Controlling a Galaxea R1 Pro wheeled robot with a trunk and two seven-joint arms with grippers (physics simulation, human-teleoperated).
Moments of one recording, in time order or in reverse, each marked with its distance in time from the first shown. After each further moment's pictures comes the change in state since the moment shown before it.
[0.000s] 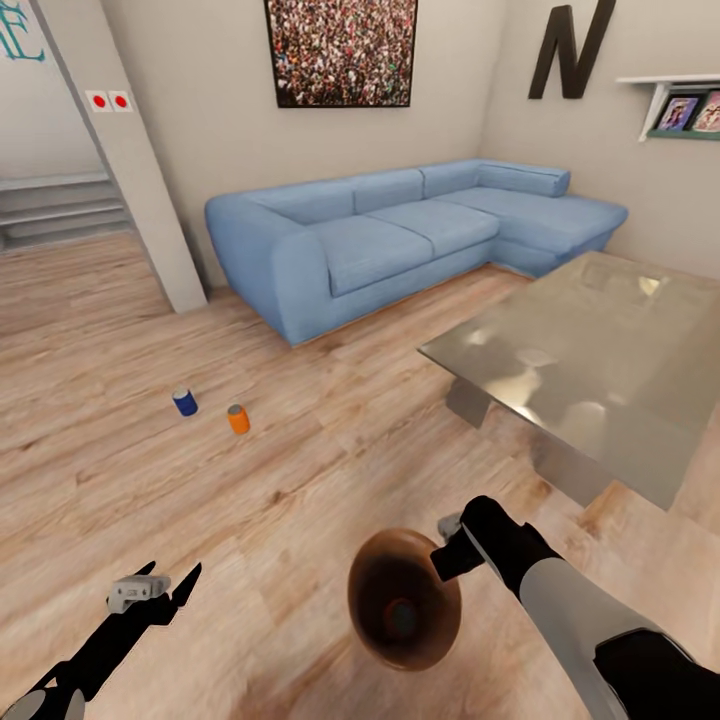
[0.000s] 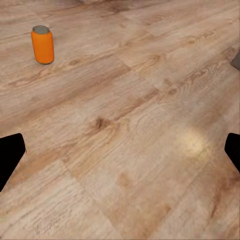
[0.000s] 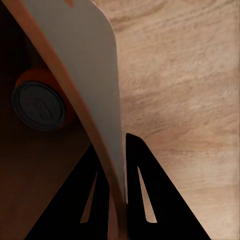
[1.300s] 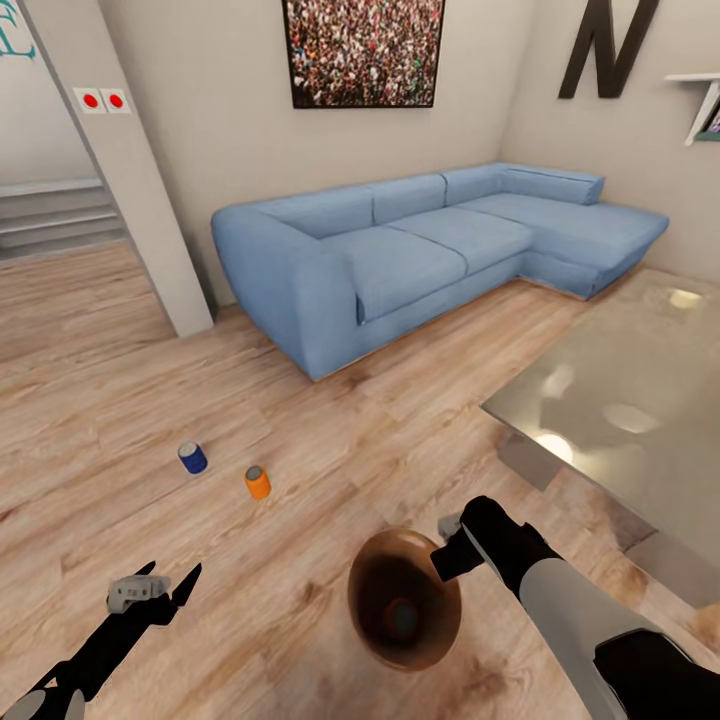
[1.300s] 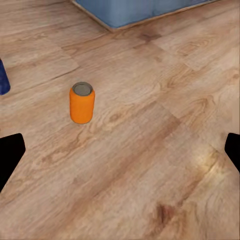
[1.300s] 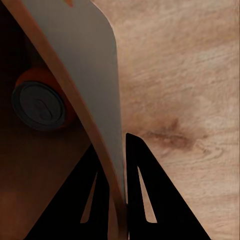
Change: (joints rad) left arm 0.000 0.000 0.000 0.000 0.000 -0.001 0.000; right arm 0.001 0.000 0.000 -0.001 0.003 -0.001 0.000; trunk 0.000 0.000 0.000
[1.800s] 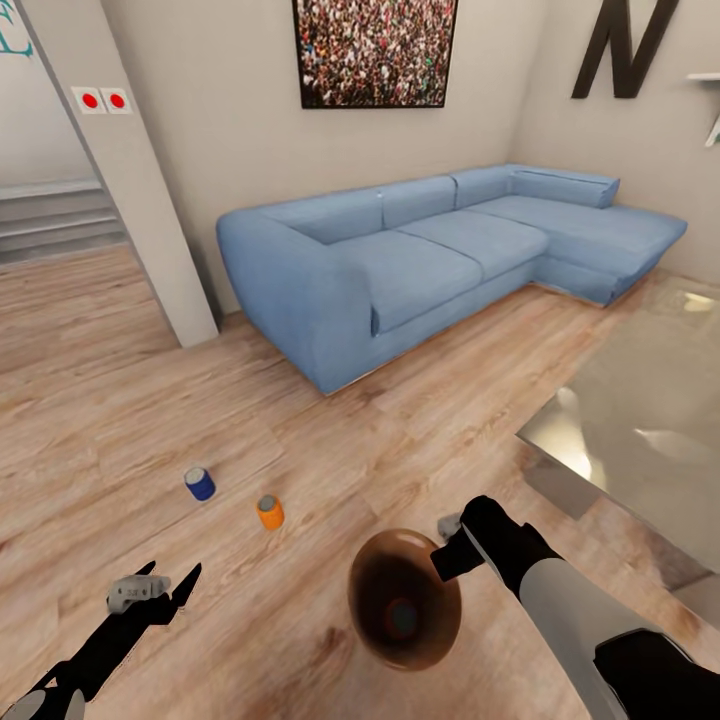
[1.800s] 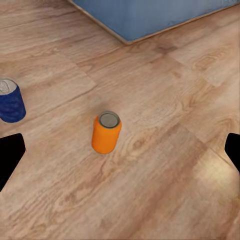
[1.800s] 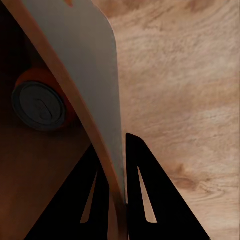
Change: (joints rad) left arm 0.000 0.000 0.000 0.000 0.002 0.000 0.000; right arm 0.000 0.000 -0.001 0.000 0.001 0.000 0.000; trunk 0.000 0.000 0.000
